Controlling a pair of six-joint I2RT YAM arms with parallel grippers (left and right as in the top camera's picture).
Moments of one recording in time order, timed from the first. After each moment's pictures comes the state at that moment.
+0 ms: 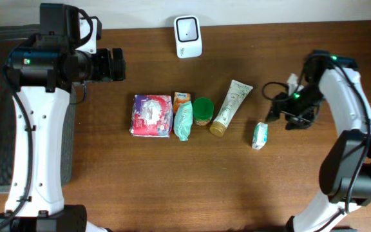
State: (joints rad) left arm -0.07 1.69 2.00 -1.28 0.09 -0.09; right arm -0.12 1.91 1.55 -1.36 -0.30 0.08
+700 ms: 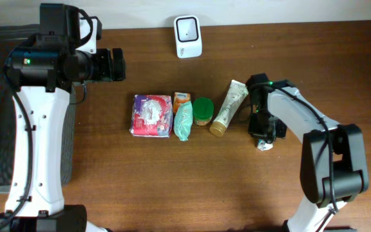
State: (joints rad) left arm -0.07 1.69 2.00 -1.28 0.09 -0.09; right arm 0.16 1.91 1.27 -1.08 0.17 0.49
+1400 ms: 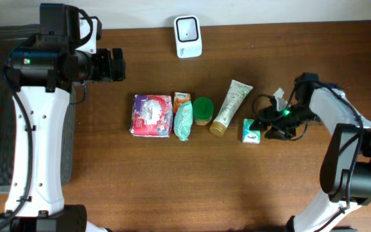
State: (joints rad) left arm -0.07 1.69 2.00 -1.27 0.09 -0.09; right arm -0.16 1.92 1.25 -1.01 -0.57 0.00
